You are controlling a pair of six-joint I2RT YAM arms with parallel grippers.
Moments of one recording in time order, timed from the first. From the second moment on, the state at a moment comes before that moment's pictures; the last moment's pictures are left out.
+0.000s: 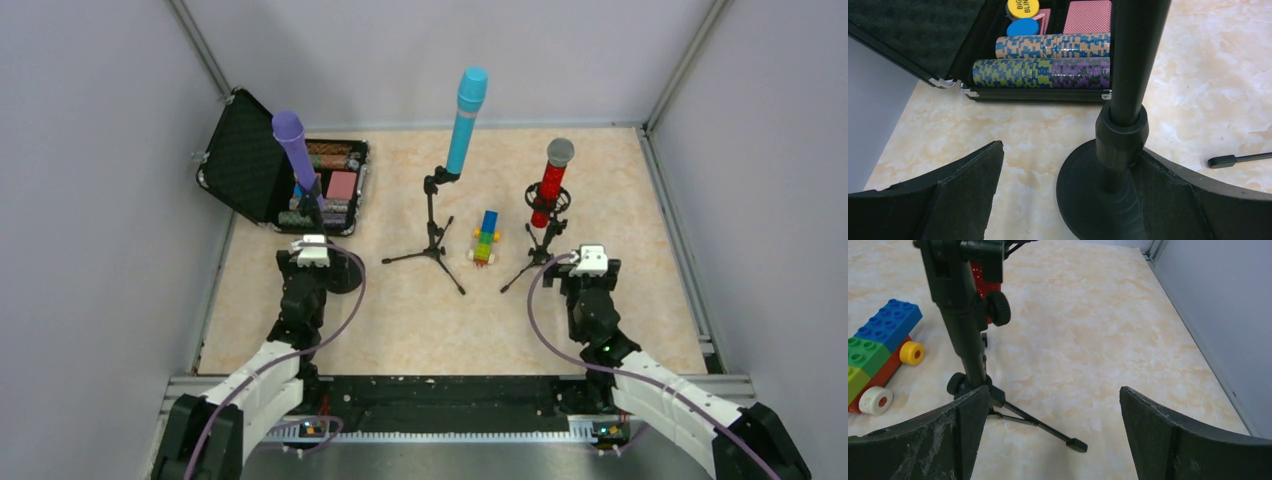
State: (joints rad) left arm -0.27 0.80 0.07 0.59 -0.36 0.08; right arm 0.59 0.64 0.01 0.55 0.70 -0.10
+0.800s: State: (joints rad) left arm -0.05 1.39 0.11 1.18 -0.04 0.10; right arm 0.20 1.27 0.10 1.04 0.28 -0.14
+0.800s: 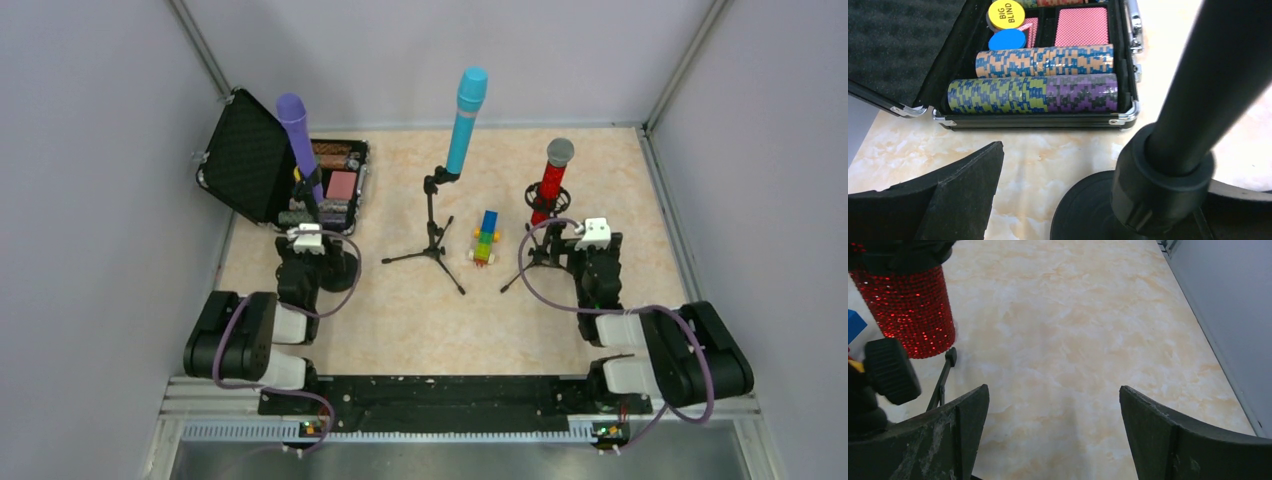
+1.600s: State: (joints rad) left arm 0.03 1.43 0.17 1.16 0.04 0.04; right arm 0.11 1.45 0.12 1.23 0.23 -0.05
